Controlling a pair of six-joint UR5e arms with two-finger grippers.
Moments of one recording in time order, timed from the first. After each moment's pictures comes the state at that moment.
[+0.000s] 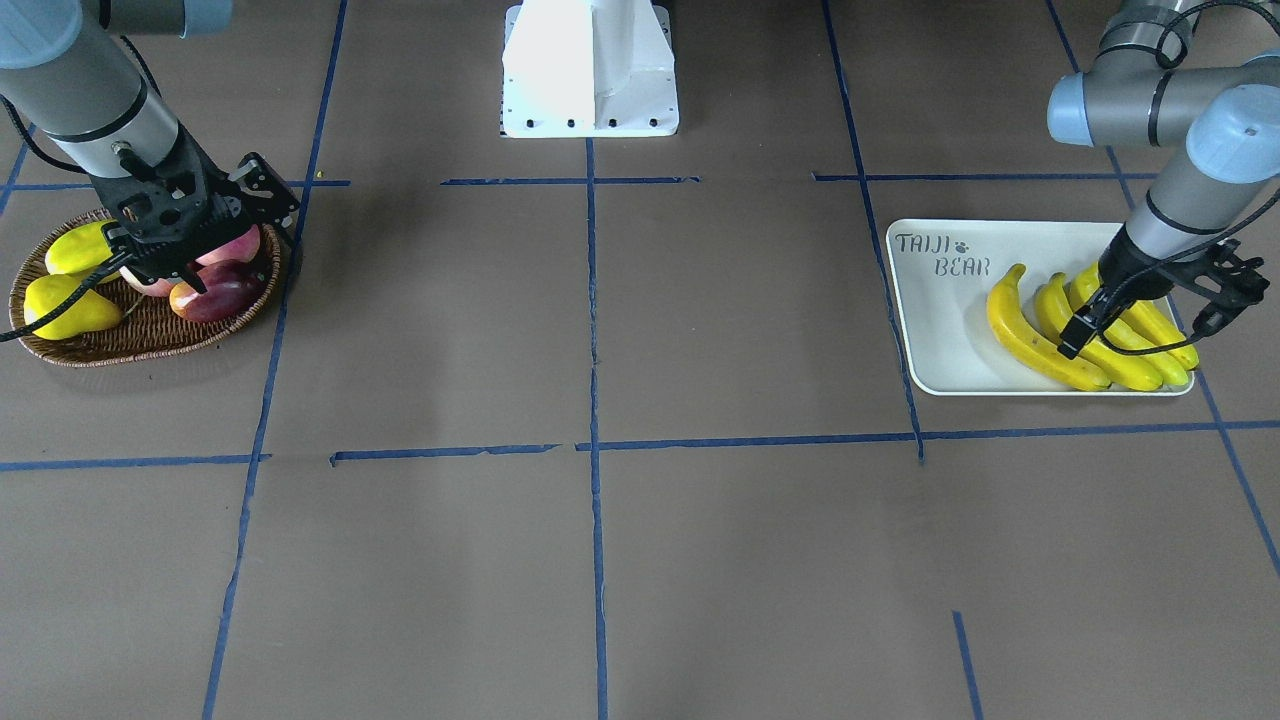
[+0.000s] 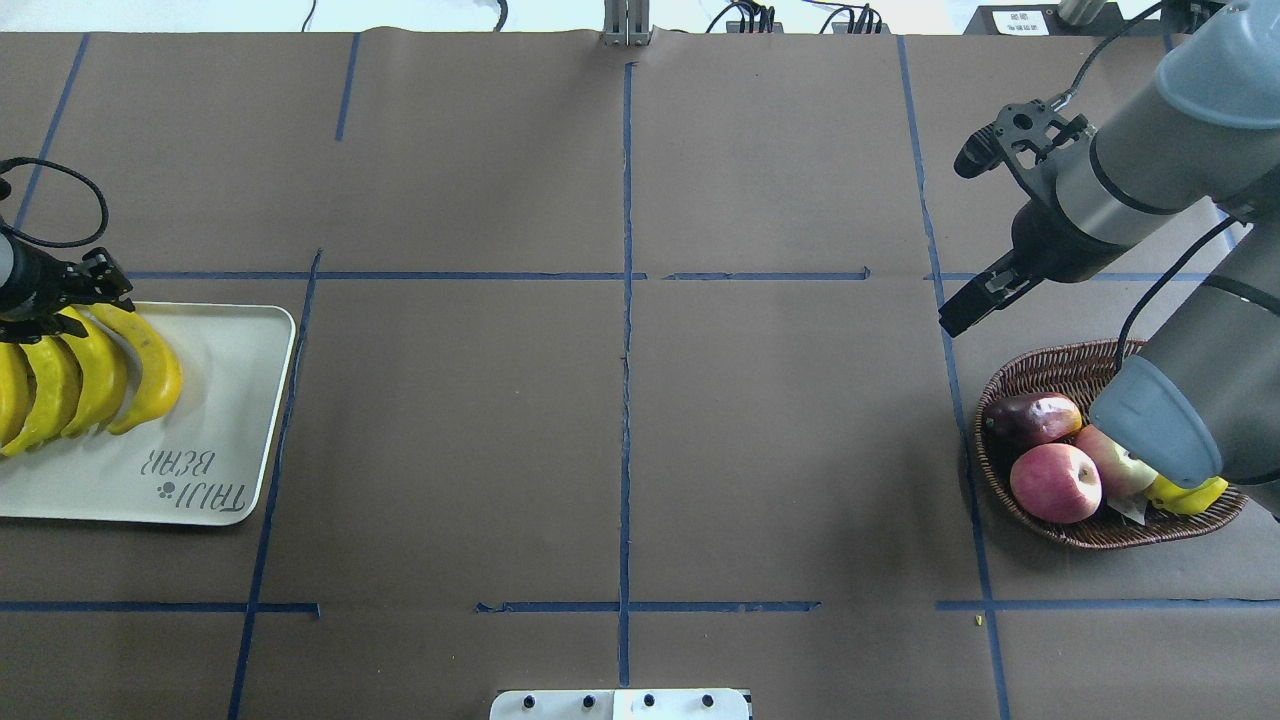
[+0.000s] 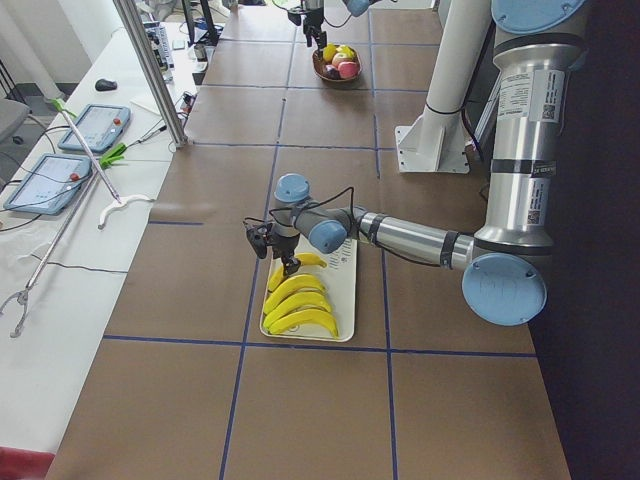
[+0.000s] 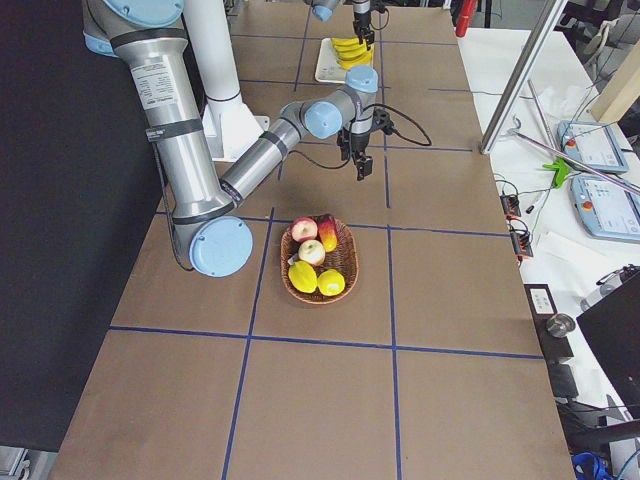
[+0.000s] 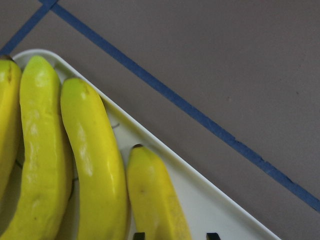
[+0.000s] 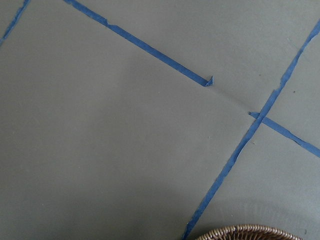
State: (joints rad) left arm -1.03 -1.58 -1.69 -2.03 -2.06 -1.34; right arm 0.90 -1.29 2.05 -1.75 2.17 0.30
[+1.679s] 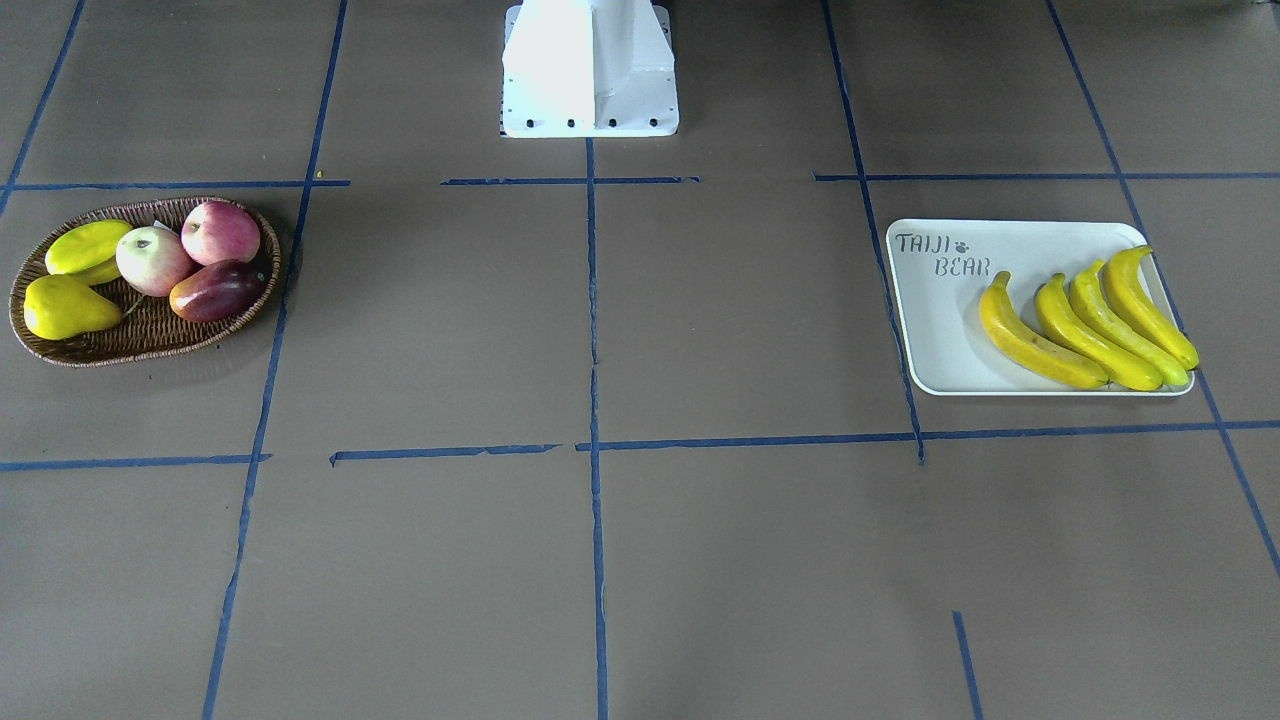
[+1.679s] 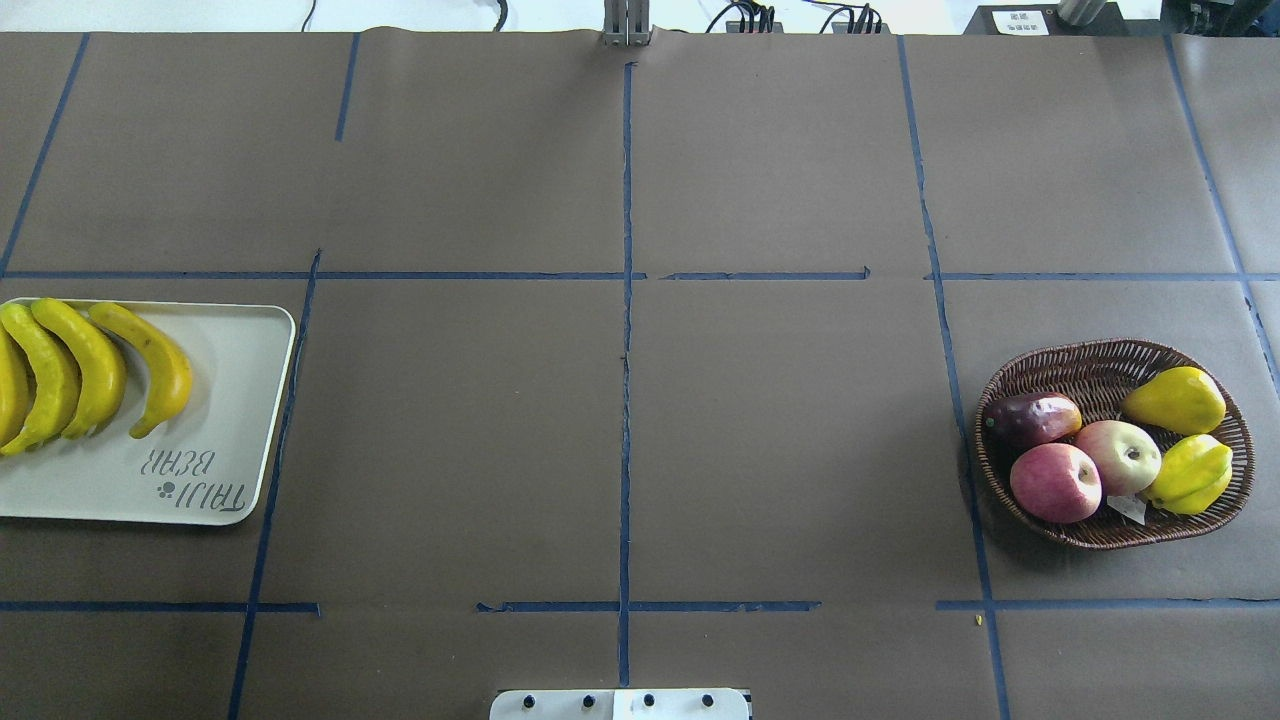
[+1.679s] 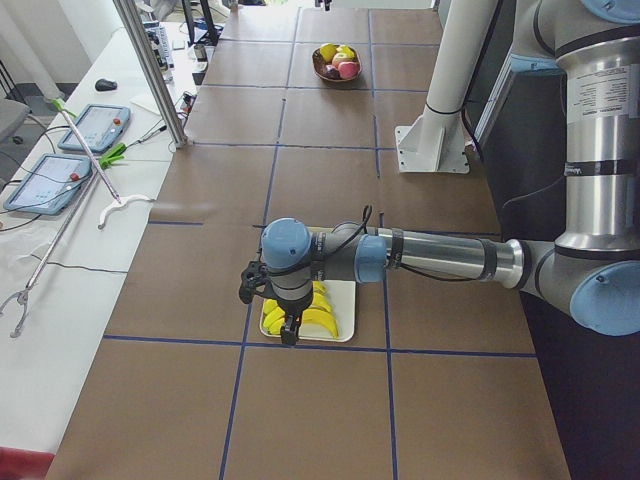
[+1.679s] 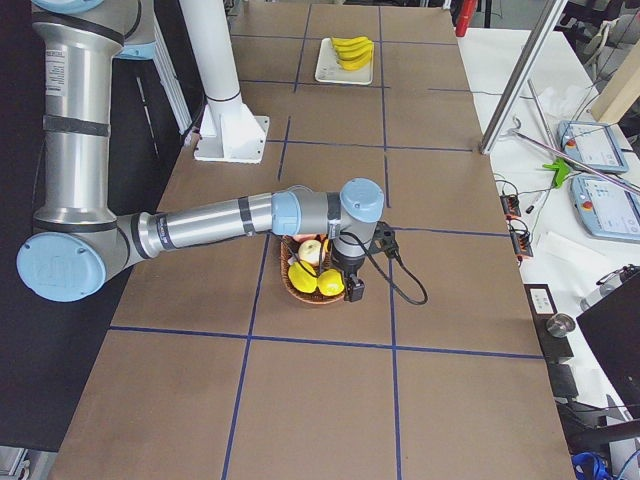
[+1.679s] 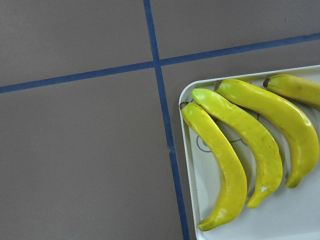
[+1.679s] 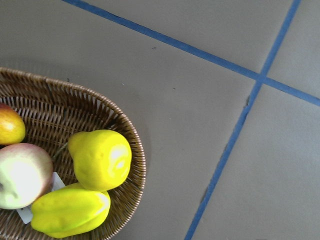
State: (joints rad) left arm -1.57 -1.45 -1.78 -1.49 -2.36 0.14; right arm 1.46 -1.68 1.86 -1.75 2.33 -0.26
